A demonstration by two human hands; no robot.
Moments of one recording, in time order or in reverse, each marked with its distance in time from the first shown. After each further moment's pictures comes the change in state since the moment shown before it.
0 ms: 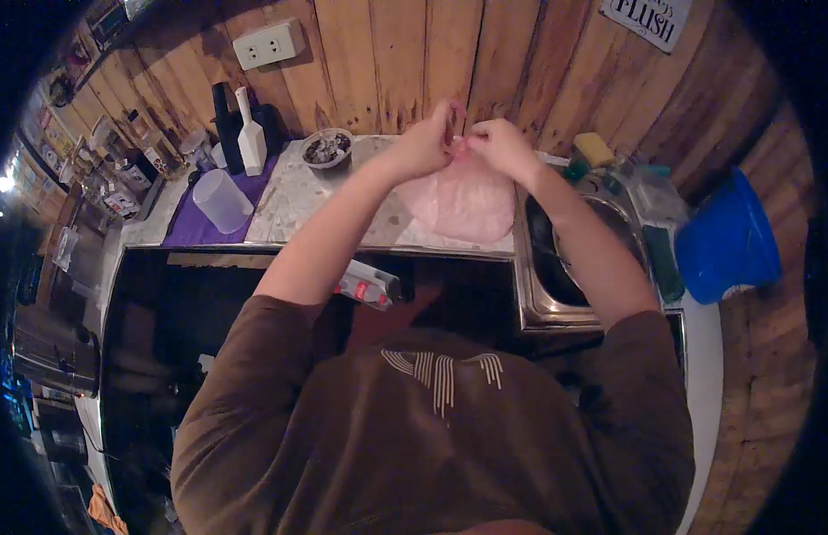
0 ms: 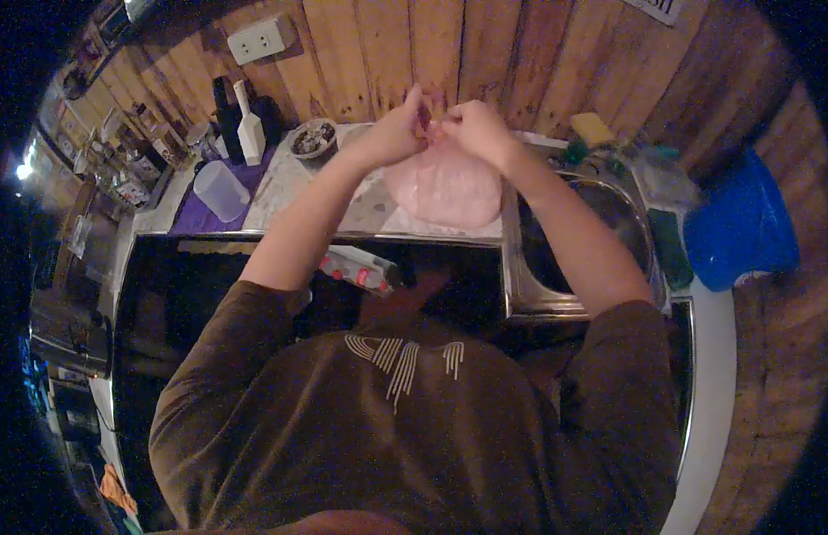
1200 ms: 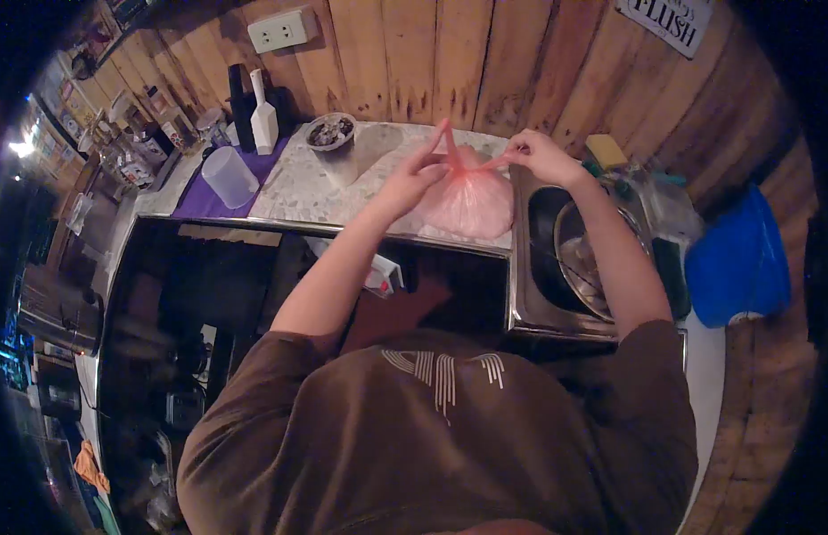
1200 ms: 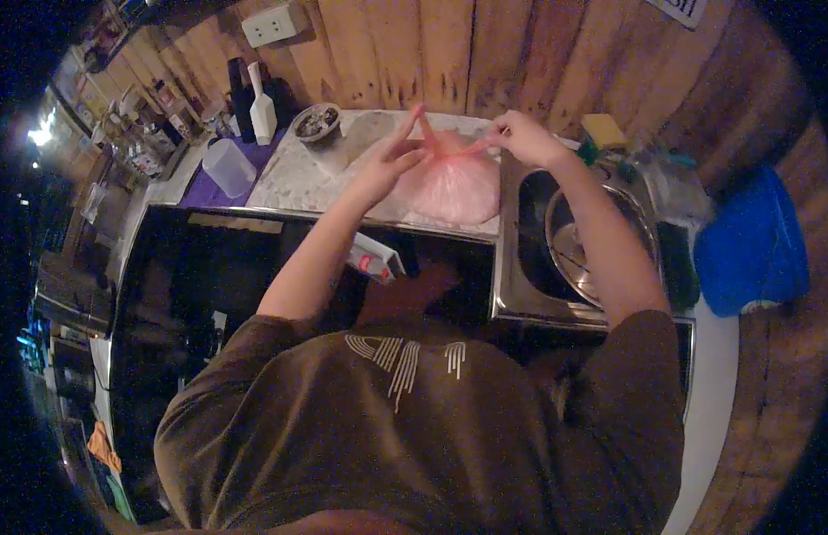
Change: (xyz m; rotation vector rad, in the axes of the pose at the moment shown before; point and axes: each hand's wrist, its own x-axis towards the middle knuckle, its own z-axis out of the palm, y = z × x) left_hand -0.068 0.014 0.042 -0.550 0.219 -0.289; right_hand -0.010 0.090 -0.025 0.080 -0.169 -0.189
